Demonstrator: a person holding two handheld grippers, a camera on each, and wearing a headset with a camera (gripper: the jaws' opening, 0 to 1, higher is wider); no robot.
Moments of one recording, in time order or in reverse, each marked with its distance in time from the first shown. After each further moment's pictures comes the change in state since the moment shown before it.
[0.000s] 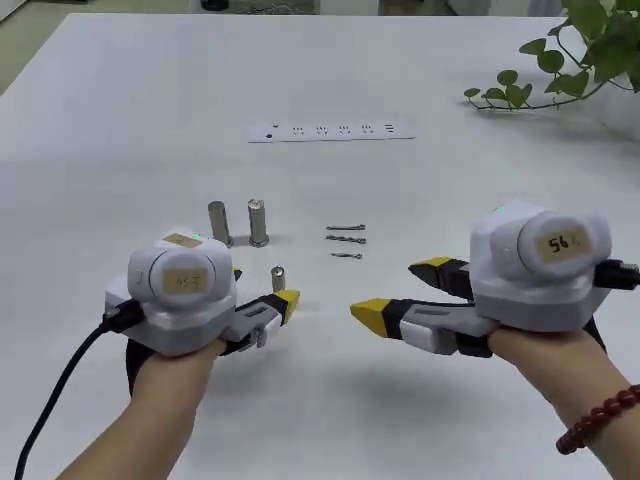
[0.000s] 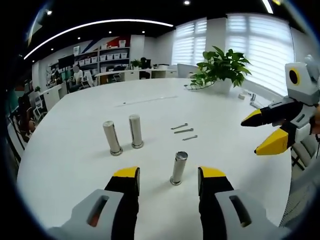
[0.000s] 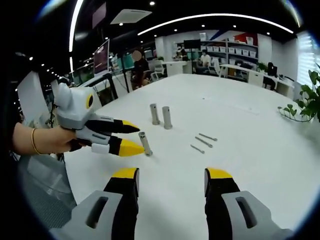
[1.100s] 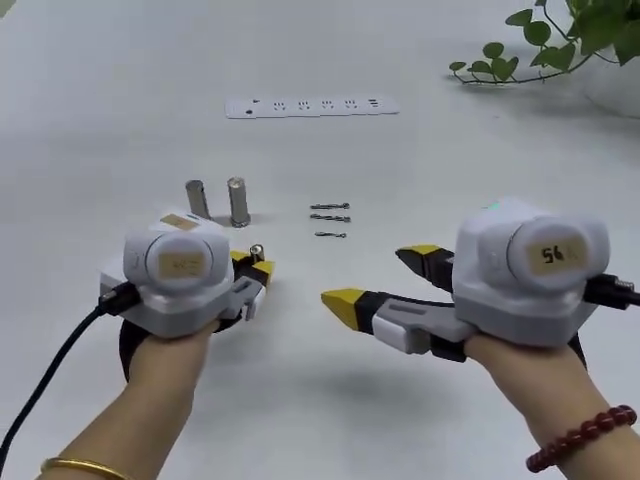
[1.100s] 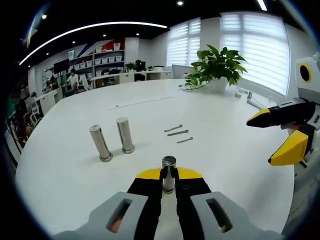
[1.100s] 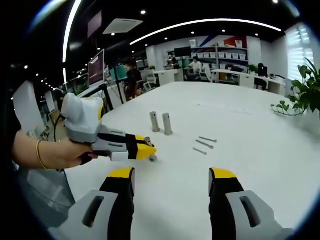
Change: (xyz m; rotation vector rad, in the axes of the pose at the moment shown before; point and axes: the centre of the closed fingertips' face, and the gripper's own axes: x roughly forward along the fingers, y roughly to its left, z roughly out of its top) left arm 0.019 -0.016 0.003 0.037 -0.021 -0.028; right arm -0.010 0.016 0.003 0.075 -0.096 -0.060
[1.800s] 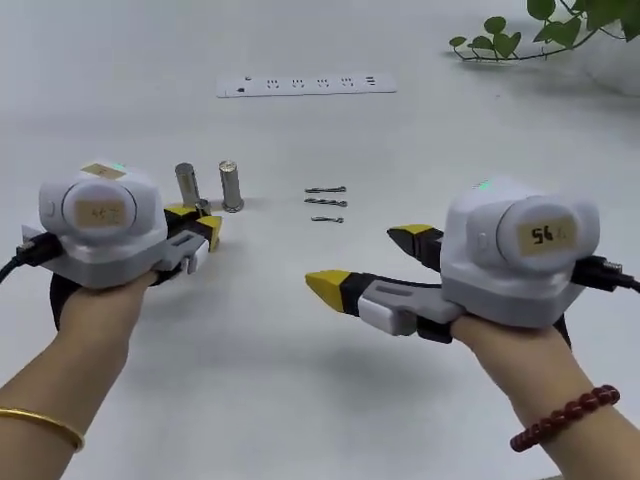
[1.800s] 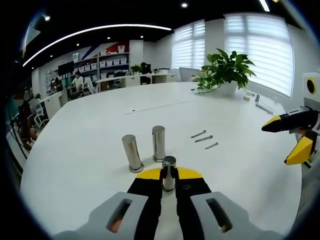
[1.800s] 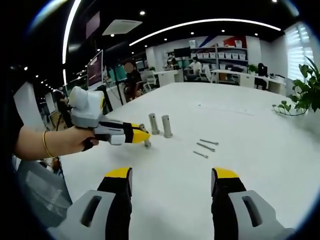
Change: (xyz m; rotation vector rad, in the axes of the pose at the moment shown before) left arm -0.003 0.053 0.014 0.005 -0.023 0.042; right arm 0.011 0.001 0.005 0.006 -0.006 0.001
